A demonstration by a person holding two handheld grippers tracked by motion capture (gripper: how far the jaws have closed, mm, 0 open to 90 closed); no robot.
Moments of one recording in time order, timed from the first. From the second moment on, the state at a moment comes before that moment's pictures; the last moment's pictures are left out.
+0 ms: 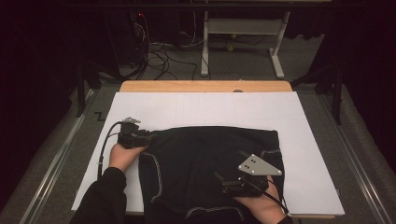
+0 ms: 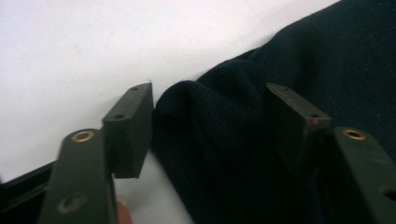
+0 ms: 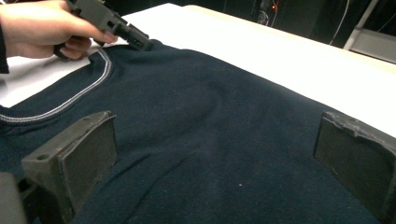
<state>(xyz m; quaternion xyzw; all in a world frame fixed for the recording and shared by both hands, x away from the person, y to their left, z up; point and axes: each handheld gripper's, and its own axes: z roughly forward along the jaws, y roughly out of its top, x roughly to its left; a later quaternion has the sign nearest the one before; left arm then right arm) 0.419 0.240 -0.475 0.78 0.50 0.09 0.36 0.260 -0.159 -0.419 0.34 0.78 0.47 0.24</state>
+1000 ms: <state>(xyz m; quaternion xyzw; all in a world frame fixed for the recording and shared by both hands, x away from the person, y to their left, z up) 0.410 0.240 -0.484 0.76 0.50 0.09 0.40 0.236 -0.031 -0.437 0.24 0.84 0.46 0.14</state>
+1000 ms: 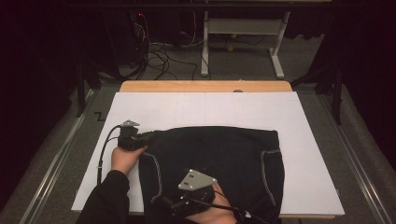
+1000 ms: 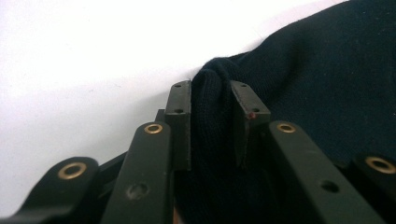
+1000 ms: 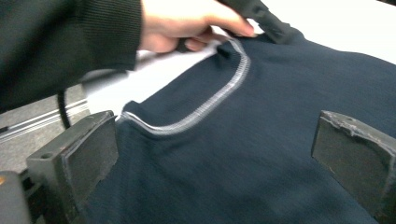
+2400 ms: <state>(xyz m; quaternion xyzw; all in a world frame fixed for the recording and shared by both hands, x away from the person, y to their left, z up) 0.409 0.241 -0.484 0.76 0.50 0.09 0.41 0.202 0.061 -0.487 0.20 0.90 0.34 0.18</state>
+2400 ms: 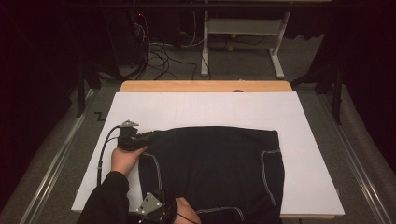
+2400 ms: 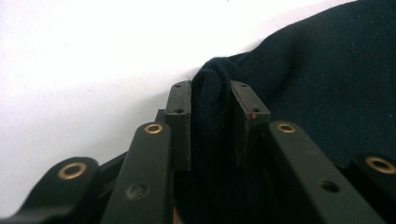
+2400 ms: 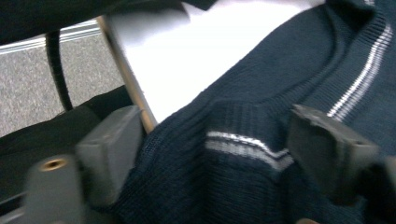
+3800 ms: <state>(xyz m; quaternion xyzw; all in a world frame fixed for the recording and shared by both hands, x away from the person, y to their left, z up) 0.408 0.239 -0.480 0.73 0.54 0.09 0.41 0.226 0.025 -0.458 0.22 0.88 0.40 0.12</state>
